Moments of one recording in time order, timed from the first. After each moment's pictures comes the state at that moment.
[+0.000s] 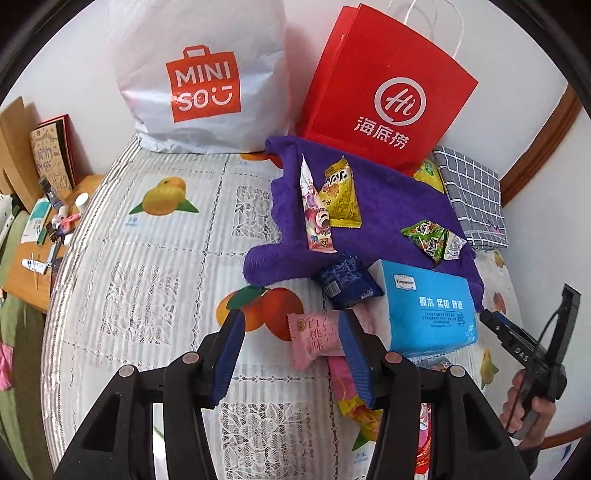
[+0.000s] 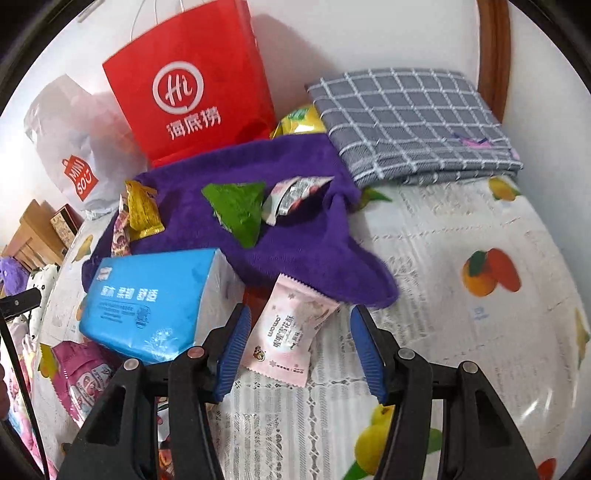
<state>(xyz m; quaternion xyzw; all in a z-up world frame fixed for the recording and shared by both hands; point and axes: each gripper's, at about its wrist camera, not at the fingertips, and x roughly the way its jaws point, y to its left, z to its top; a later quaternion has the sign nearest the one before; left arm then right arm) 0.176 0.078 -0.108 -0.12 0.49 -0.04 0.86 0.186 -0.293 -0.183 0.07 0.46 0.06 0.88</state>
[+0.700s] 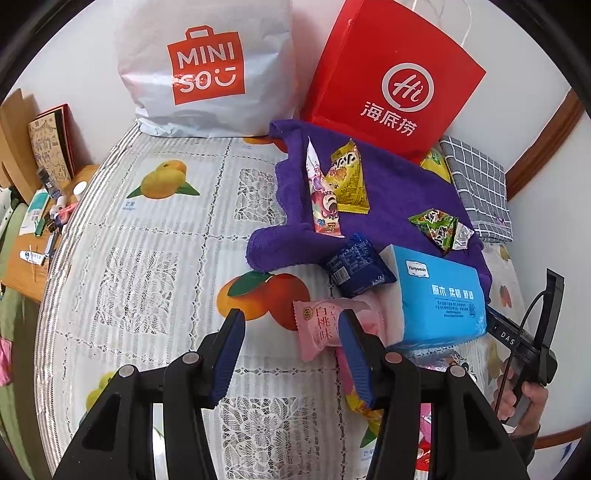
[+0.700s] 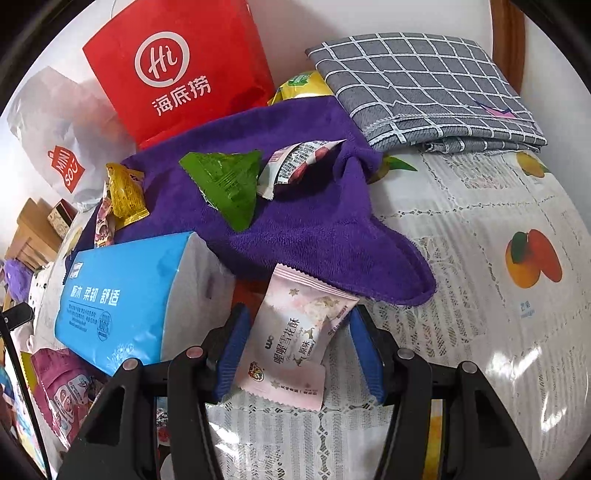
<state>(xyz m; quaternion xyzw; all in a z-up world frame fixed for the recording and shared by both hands) 0.177 0.078 -0.122 -0.12 0.50 -0.04 0.86 0.206 -0.287 -0.217 0.09 0.49 0.07 0.86</state>
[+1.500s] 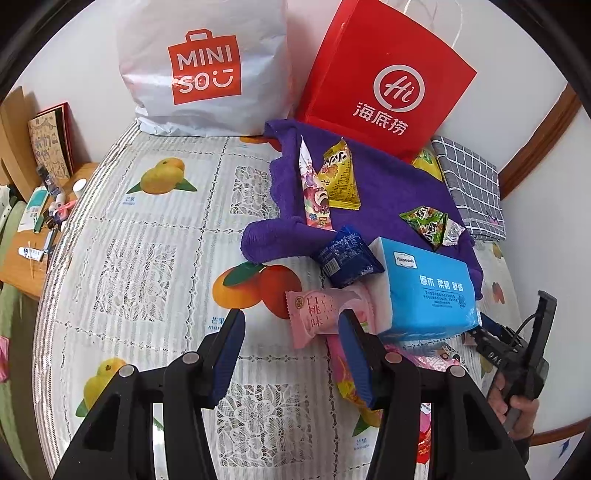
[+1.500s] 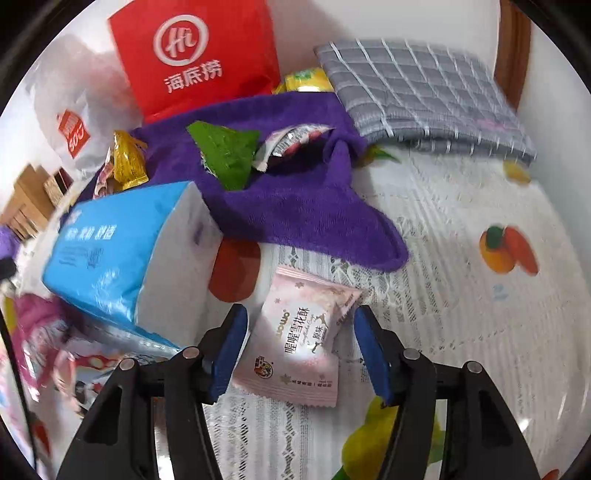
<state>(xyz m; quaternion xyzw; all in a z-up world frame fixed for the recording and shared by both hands) 0.165 0.076 -0.116 -0.13 0.50 -0.04 0.86 0.178 -0.286 -0.220 0.01 0.48 0.06 0.87</state>
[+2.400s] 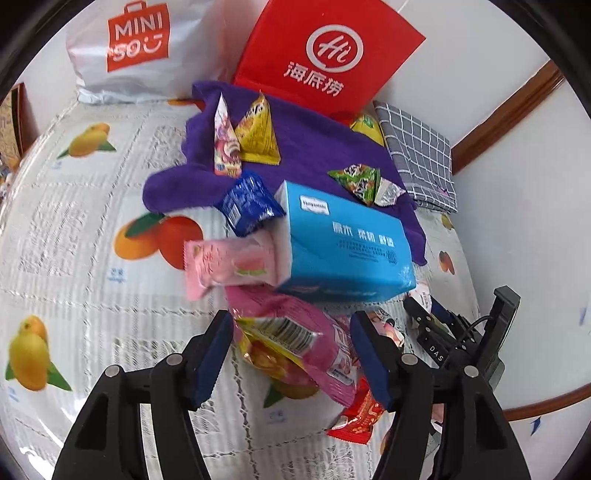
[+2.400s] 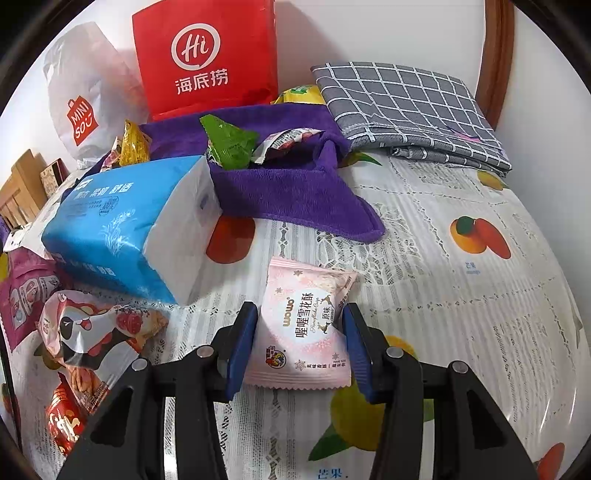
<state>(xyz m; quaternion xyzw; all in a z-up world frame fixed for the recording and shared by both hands) 0.149 0.020 -0.129 -0.17 0.52 -0.13 0.82 0.139 -0.290 -0.222 0.00 0.44 0.04 0.90</state>
